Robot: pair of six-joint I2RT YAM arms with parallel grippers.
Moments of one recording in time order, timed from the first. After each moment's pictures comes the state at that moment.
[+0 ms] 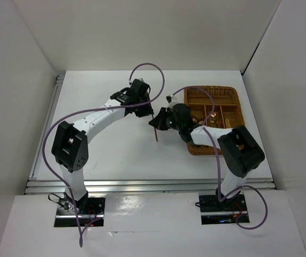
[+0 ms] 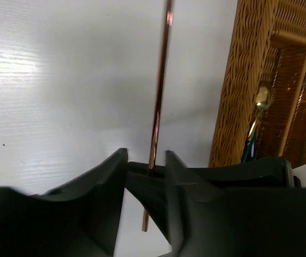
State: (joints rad) left arm -0.58 1.86 1.60 -0.57 -0.06 -0.80; right arm 0.55 1.70 0.84 0.49 -0.29 0.62
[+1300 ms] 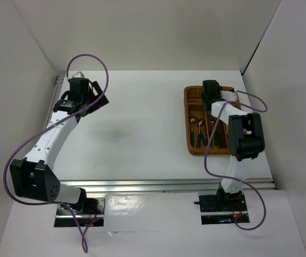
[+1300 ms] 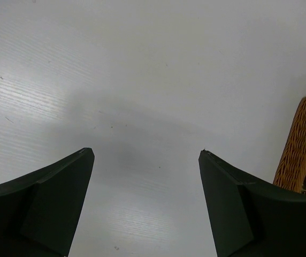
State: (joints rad) left arm -0.14 1.39 1.28 -0.57 -0.14 -0.63; right arm 0.11 1.88 1.23 0.02 0.53 1.38
